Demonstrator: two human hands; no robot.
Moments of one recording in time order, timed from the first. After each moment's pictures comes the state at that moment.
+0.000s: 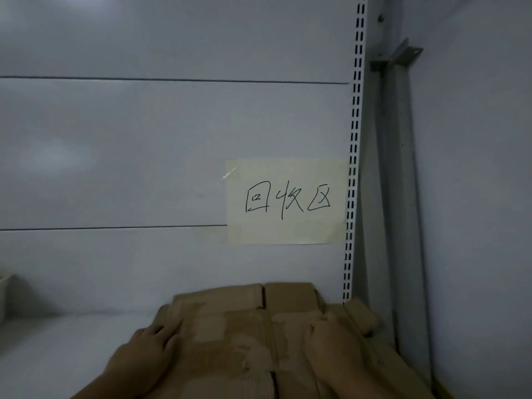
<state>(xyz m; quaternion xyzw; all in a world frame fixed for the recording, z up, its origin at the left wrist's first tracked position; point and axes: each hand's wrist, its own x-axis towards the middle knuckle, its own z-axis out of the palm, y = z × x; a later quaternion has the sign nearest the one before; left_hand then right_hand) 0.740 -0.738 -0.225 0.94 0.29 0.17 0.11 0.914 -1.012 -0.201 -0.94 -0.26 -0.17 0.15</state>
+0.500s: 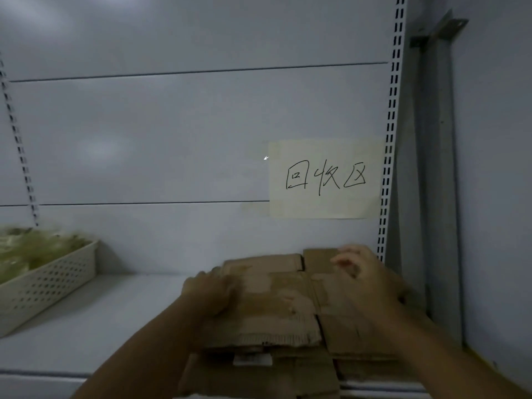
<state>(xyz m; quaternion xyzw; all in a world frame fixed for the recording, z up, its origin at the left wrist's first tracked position) 0.736 -0.758 -0.190 0.94 0.32 0.02 -0.07 0.865 -1.029 -0.164 -0.74 -0.42 -0.22 0.48</state>
